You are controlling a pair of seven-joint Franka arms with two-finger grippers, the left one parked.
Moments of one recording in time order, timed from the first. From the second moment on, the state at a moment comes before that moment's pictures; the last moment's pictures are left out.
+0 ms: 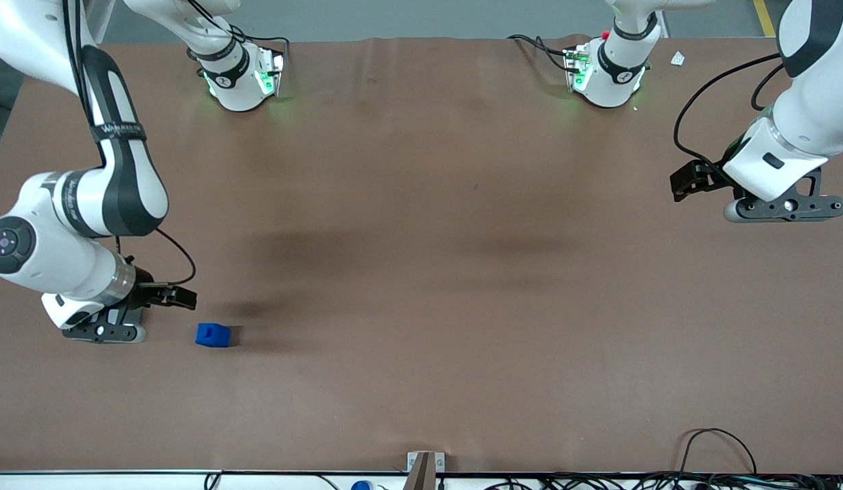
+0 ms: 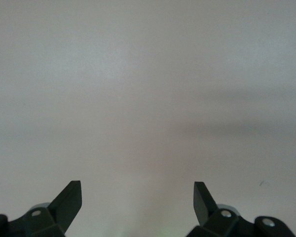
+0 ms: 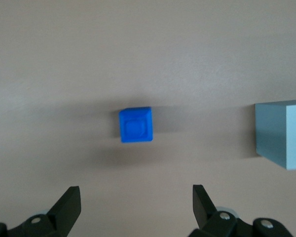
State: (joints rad) arm 0.00 0.47 0.03 -1.62 0.00 2.10 0.11
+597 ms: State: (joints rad) arm 0.00 0.61 0.03 -1.62 0.00 2.27 0.11
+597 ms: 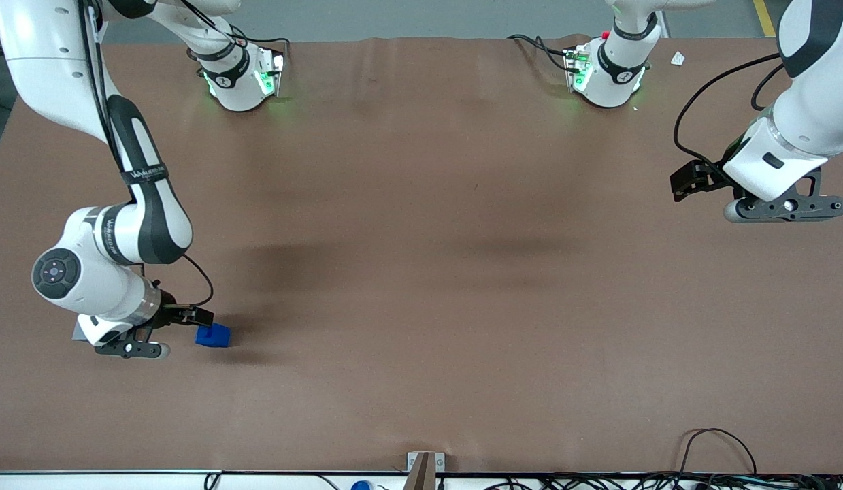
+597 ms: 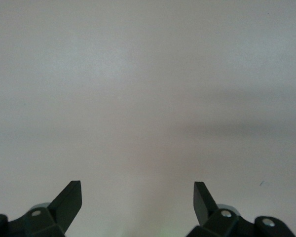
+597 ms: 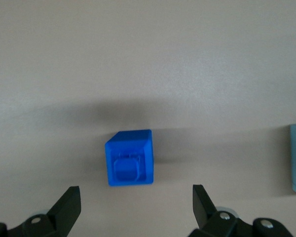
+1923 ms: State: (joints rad) arm 0.01 0.74 0.03 -1.53 0.00 2.30 0.14
